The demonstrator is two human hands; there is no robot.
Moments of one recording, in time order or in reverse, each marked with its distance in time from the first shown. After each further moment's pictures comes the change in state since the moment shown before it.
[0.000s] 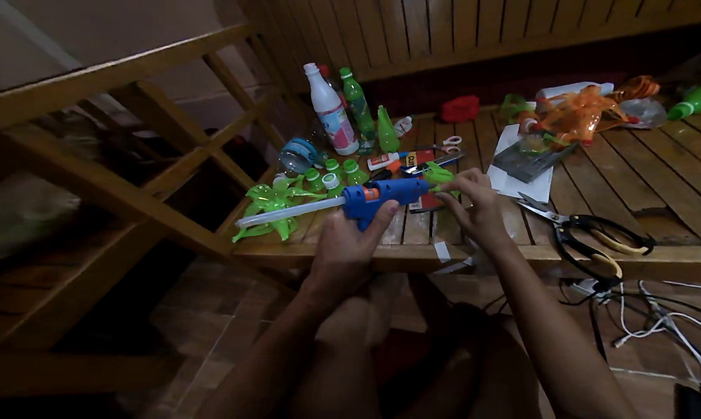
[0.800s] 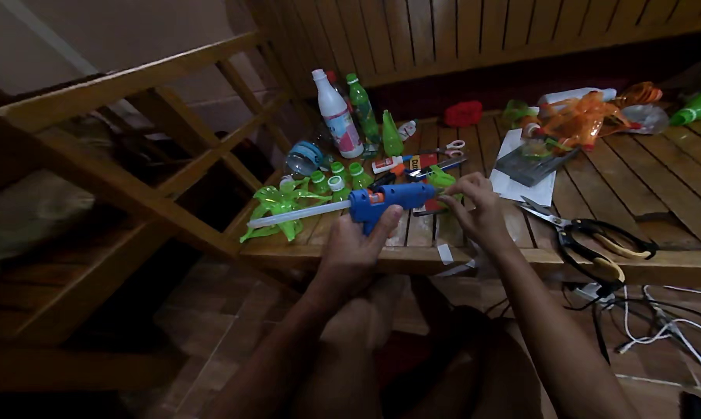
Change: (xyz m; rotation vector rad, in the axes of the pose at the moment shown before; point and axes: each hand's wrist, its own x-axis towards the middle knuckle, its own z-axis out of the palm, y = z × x) left_hand -0.001 -0.006 0.000 -0.181 -0.095 0.012; right_hand 0.000 -0.003 -0.001 0.022 -0.021 0.040
